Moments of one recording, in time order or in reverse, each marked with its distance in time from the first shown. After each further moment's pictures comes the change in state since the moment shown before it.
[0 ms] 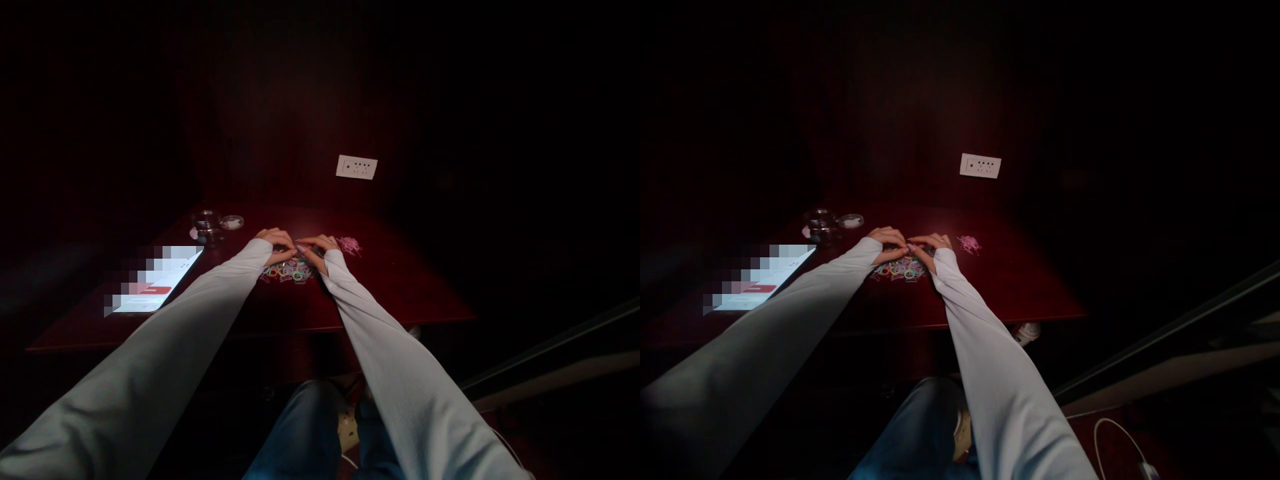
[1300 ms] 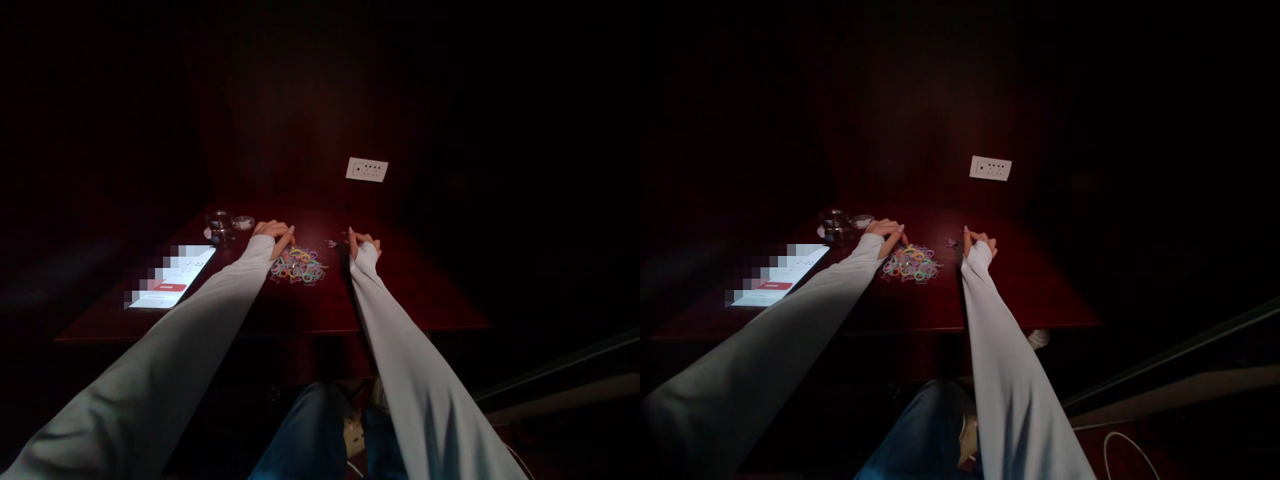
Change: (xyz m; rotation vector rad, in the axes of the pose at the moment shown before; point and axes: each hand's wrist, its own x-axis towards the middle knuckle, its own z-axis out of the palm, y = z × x) left_hand 0.000 0.004 -0.010 0.082 0.230 -0.156; right_hand 0.017 0.047 -0.028 -0.195 0.408 0.346
